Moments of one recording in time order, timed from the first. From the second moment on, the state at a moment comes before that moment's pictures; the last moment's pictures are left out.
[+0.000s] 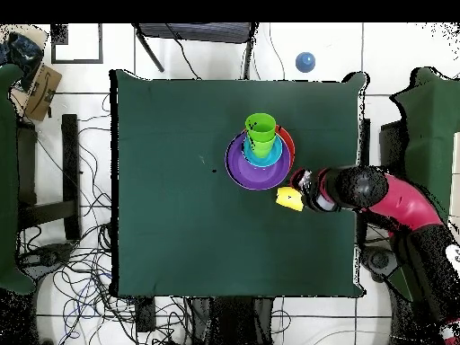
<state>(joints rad) -1.00 -0.48 0.59 1.57 -0.43 0.86 2.03</state>
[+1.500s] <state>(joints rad) -1.07 -0.43 0.62 1.57 -0.45 0.86 2.03</state>
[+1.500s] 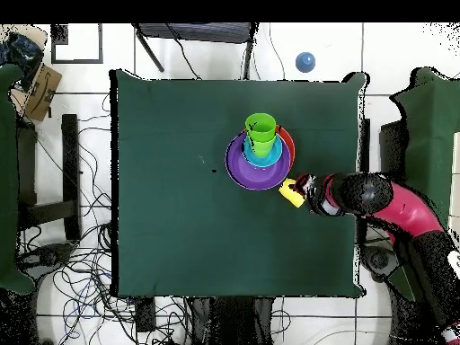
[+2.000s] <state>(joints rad) -1.07 -0.43 0.63 1.57 -0.45 0.86 2.03</state>
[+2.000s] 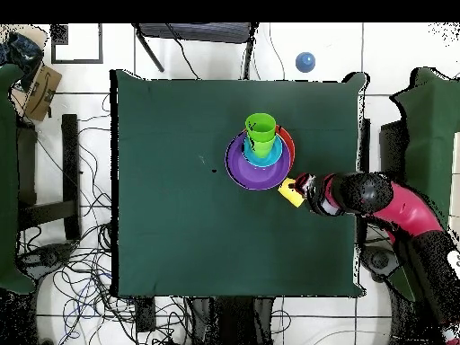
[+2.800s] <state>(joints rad) -1.09 -0.44 0.63 1.57 -0.45 0.86 2.03</state>
